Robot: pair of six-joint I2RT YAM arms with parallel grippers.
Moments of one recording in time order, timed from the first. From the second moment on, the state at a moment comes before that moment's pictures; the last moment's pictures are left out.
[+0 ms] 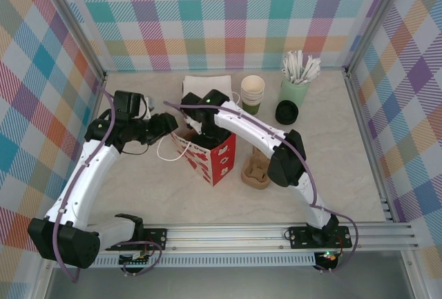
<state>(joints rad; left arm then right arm) -0.21 1.16 1.21 -0.92 0.37 -0.66 0.93 2.27 2.28 -1.51 -0.05 0.15</state>
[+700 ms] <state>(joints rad) -0.21 1.16 1.21 -0.92 0.37 -0.66 0.93 2.30 2.22 -1.45 -0.05 0.15</state>
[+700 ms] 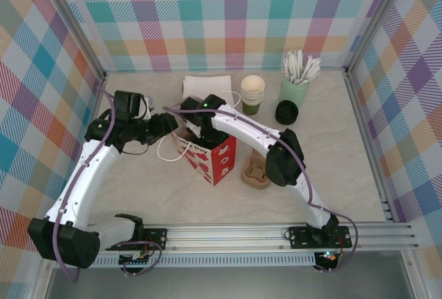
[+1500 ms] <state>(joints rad) -0.21 1.16 1.21 -0.92 0.37 -0.66 0.93 2.30 2.22 -1.44 -0.05 0.15</state>
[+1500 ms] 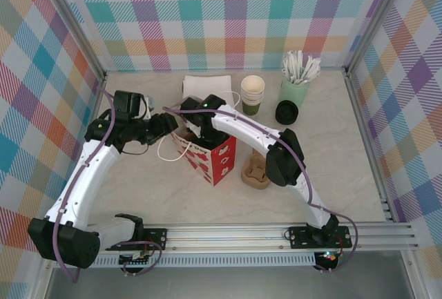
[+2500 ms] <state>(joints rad) -0.21 1.19 1.21 -0.92 0.34 -0.68 0.93 2.23 2.06 -1.30 -0.04 0.10</state>
